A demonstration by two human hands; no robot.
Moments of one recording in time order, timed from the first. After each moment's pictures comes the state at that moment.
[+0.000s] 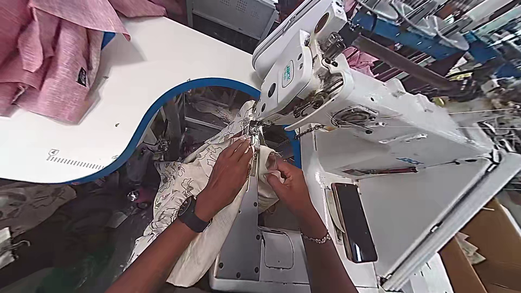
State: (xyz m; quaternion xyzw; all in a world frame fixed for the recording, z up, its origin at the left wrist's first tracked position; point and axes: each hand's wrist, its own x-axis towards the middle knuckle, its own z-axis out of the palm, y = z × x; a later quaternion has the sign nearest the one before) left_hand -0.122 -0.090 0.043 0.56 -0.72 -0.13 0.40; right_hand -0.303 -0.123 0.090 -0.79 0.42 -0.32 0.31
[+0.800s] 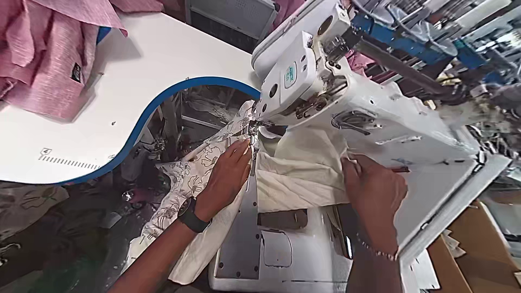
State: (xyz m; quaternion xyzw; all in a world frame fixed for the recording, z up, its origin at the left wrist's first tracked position) left_hand -0.124 -0.089 0.040 0.55 -0.71 -0.15 0.42; right_hand -0.367 -0.121 0.183 -0.77 0.62 -0.15 -0.09
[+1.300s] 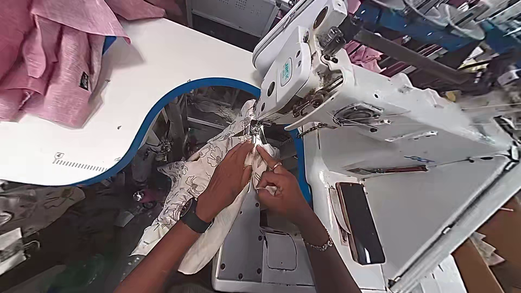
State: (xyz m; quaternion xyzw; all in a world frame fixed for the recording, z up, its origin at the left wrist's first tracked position) left_hand -0.123 -0.087 0.041 0.54 -0.69 -0.17 0.46; right_hand -0.299 -0.113 0.090 -0.84 0.37 -0.24 0.32
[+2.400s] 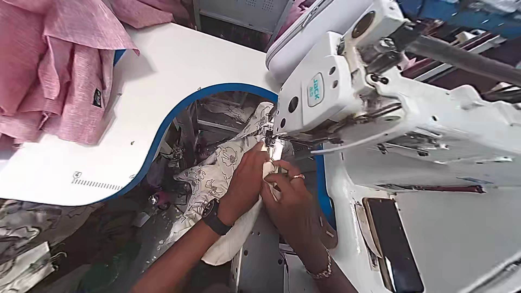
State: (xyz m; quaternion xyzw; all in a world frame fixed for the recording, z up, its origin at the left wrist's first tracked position) left_hand -0.121 -0.116 0.041 0.55 -0.66 -0.18 0.48; right_hand -0.245 -0.102 0.087 -0.82 0.48 -0.31 0.08
